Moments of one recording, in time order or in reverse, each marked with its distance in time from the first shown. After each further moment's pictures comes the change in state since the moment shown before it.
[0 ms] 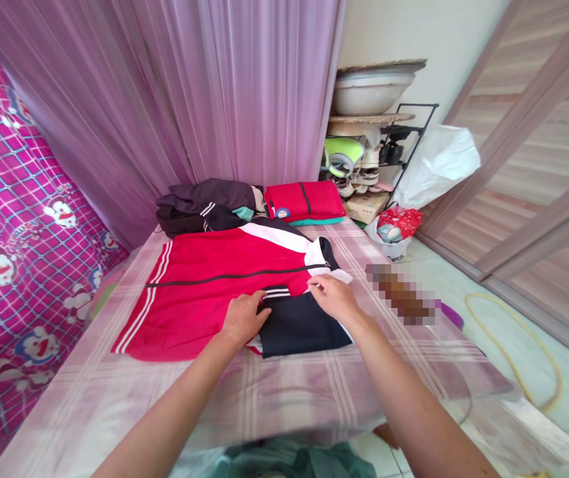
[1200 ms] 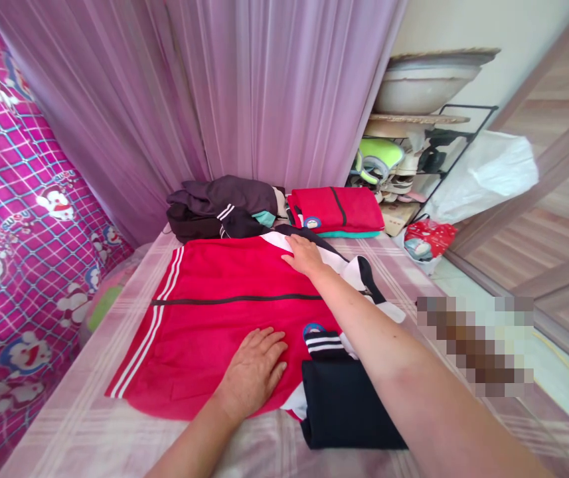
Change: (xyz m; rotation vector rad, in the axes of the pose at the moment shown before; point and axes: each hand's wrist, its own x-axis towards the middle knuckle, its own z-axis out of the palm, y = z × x) left_hand -0.021 -0.070 0.025 0.031 0.134 0.402; right_hand 0.206 -0.071 0.077 -0.310 -0.070 -0.192
